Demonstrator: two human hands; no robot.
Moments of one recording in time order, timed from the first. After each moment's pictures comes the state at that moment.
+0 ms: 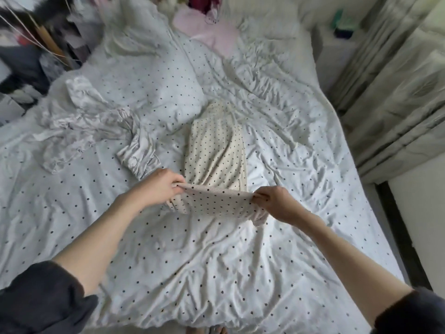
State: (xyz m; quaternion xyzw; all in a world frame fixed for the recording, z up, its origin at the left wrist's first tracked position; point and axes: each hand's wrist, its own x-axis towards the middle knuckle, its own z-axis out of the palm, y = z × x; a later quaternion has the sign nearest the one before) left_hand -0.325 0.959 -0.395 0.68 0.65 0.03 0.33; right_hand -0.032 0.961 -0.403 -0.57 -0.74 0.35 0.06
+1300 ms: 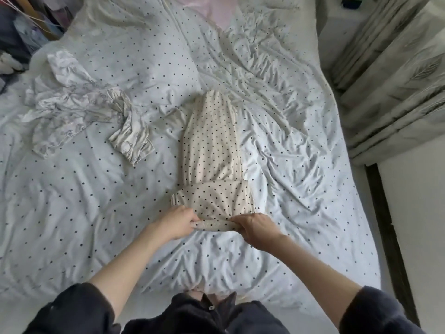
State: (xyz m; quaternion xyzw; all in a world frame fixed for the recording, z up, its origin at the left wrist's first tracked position) left_hand -0.267 0.903 -0.428 0.72 0.58 -0.16 0.36; right_hand -0.044 0.908 -0.436 -0.47 -0.84 0.25 -0.12
